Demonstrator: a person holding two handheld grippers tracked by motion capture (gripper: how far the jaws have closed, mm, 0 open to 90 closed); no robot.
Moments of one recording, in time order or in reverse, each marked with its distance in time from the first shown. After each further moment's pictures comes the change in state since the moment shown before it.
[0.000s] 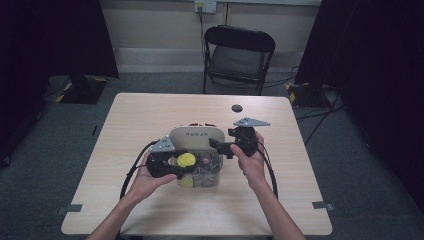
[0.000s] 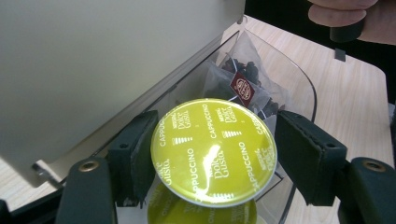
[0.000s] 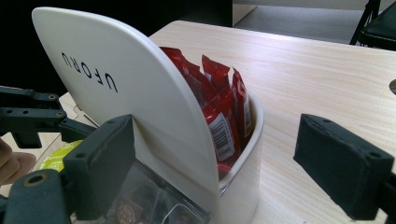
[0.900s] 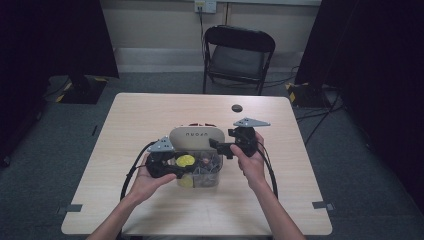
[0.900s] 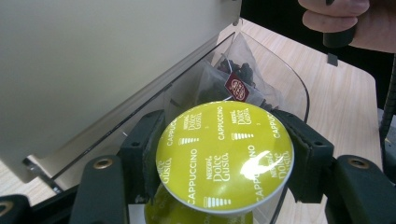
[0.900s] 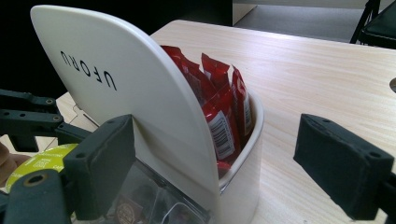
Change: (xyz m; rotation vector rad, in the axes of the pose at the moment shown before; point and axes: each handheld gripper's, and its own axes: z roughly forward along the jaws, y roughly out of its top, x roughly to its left) left arm 0.000 -0.001 -0.003 -0.011 -0.013 -0.026; right arm 0.000 -0.001 0.000 0.002 0.001 0.003
